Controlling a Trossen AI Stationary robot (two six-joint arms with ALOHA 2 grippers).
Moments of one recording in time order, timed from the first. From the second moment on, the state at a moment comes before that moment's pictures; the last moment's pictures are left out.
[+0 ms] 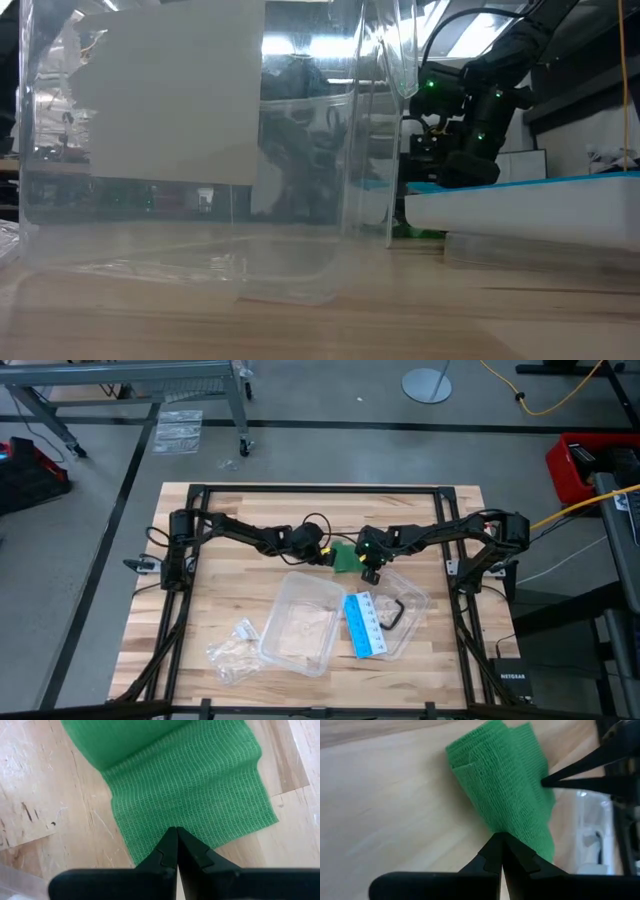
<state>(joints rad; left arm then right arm) 0.22 1.99 1.06 0.25 0.13 -1.03 -0.26 1.61 0.73 -0.31 -0.03 0.05</state>
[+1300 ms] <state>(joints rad) 0.30 1.95 1.17 0.45 0.36 -0.18 -0.26 1.46 0.73 -0.32 0.04 0.02</state>
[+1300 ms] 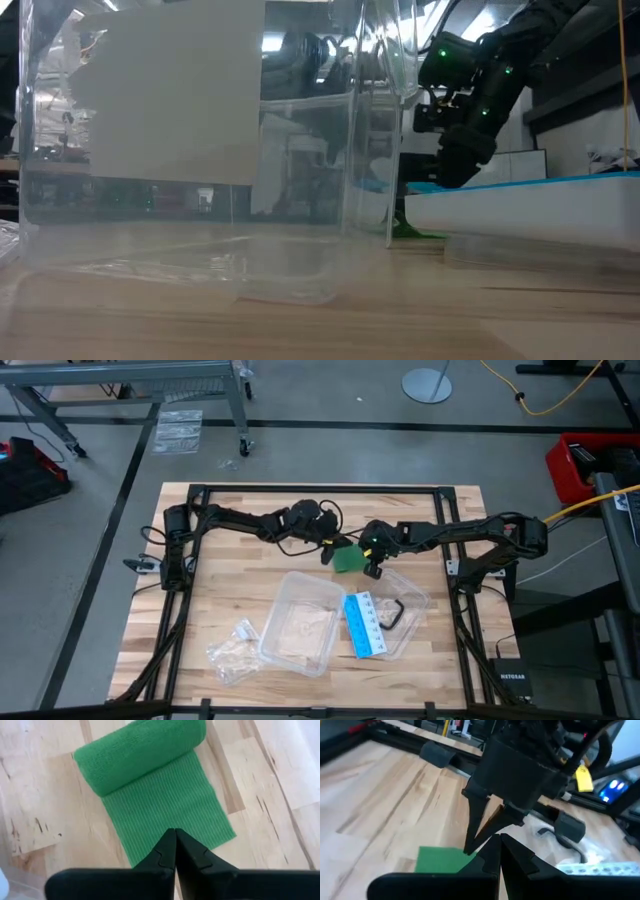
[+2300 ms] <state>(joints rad) 0.29 1.94 1.27 0.17 0.32 0.43 -0.26 1.23 0.99 -0.83 0.18 0.04</state>
